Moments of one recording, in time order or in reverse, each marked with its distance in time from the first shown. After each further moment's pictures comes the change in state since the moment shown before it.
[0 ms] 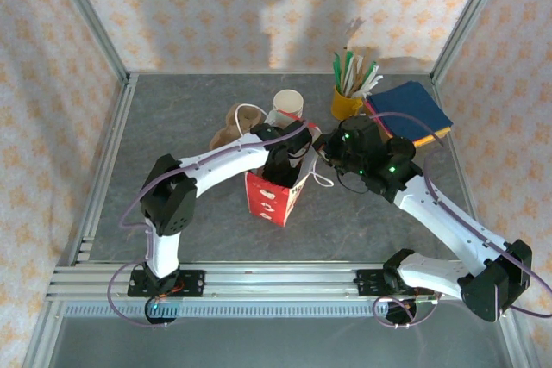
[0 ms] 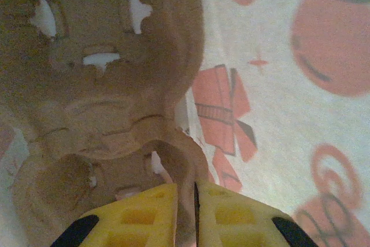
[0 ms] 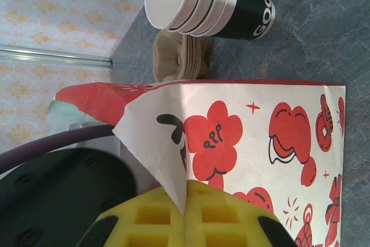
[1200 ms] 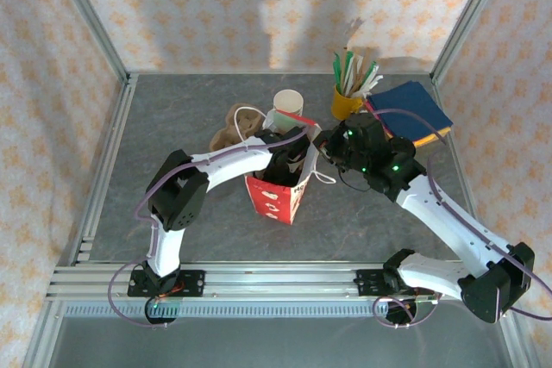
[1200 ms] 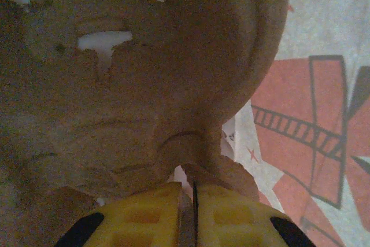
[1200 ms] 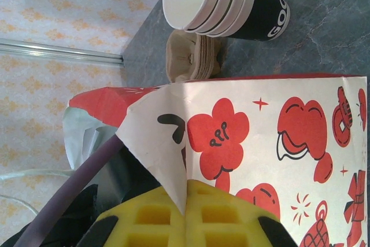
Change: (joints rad) left arm 0.018 0.051 -0.068 0.078 0.034 -0.001; right arm -0.009 -0.008 0.030 -0.006 -0.031 -0.013
